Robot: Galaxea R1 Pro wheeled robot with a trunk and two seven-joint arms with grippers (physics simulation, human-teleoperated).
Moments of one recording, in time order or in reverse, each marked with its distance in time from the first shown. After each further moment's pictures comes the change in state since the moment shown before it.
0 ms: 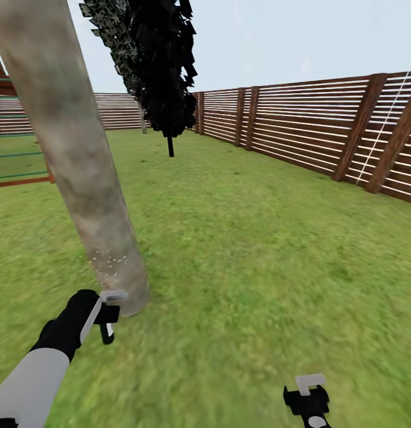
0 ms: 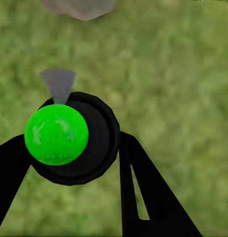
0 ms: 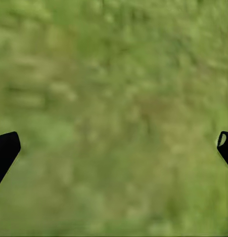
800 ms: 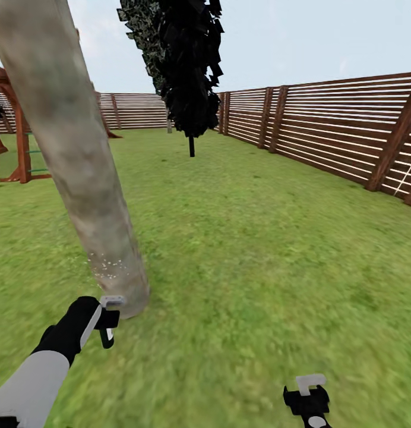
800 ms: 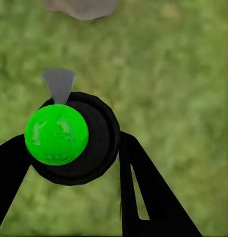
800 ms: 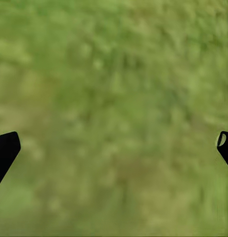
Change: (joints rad) left arm 0.001 0.003 -0.001 0.084 0.004 -0.093 0.008; right arm 0.000 0.000 0.000 0.000 0.000 0.000 0.000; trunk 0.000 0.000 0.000
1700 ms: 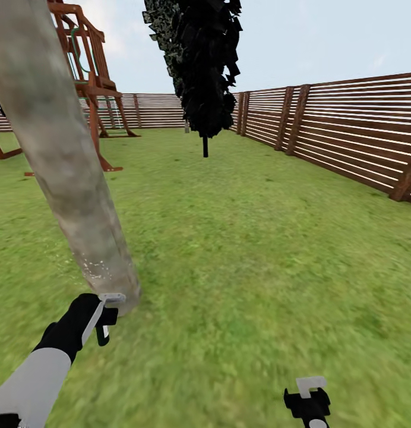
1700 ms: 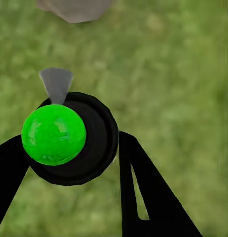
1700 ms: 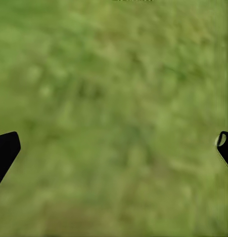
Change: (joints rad) left arm -0.011 -0.005 -0.007 -0.010 0.000 0.012 0.066; right arm 0.009 0.000 0.000 -0.002 0.000 0.000 0.000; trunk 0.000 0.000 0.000
